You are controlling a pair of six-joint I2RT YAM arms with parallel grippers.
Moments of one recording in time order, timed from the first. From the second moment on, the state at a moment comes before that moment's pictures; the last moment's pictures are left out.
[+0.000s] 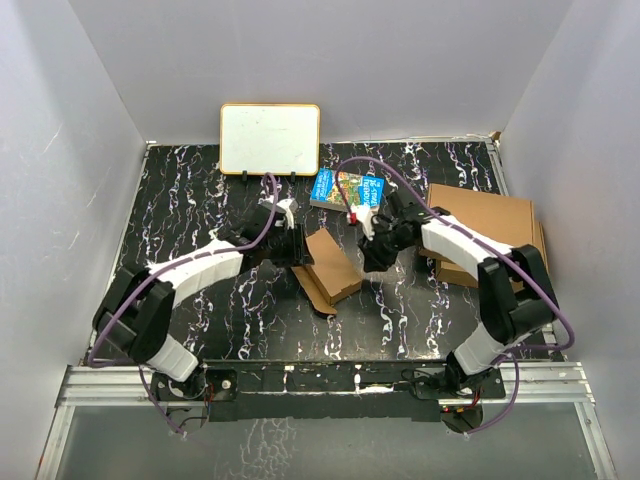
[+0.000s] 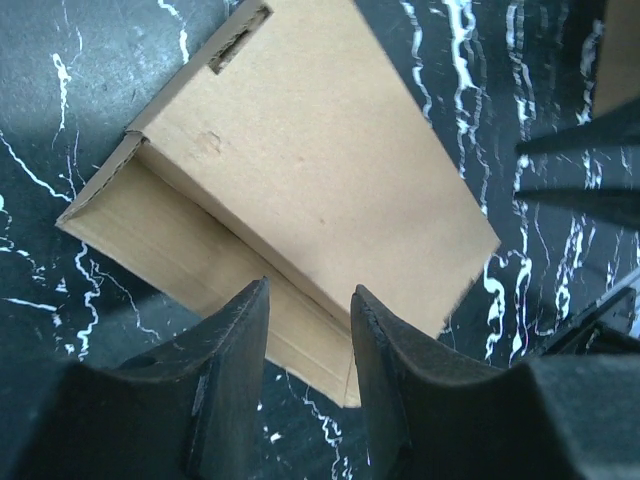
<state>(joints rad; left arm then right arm) -0.60 1.55 0.90 -0.18 0.21 -0.59 0.37 1.62 1.02 -0.55 -0.62 -0.65</state>
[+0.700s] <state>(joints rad) -0.99 0.99 0.27 0.47 0.29 -0.06 0.29 1.53 0.98 -0.34 -1.01 -0.40</state>
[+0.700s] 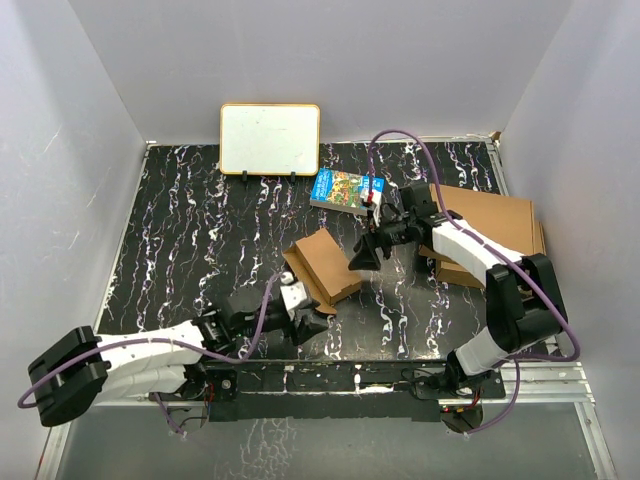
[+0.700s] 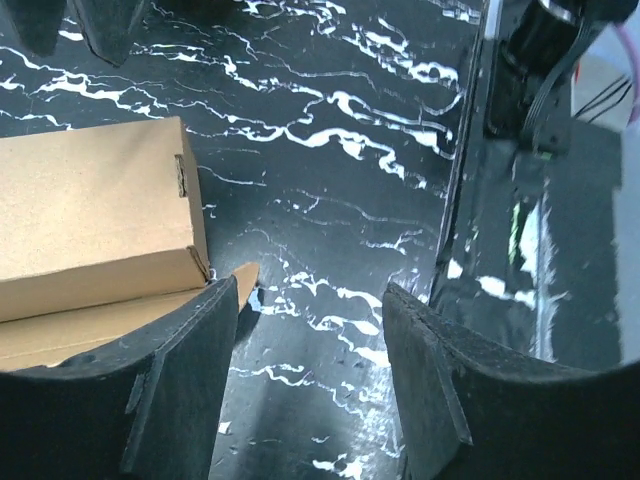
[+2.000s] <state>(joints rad) -1.06 1.35 0.32 0.60 0.17 0.38 0.23 1.65 0.92 -0.19 -1.00 -0.18</state>
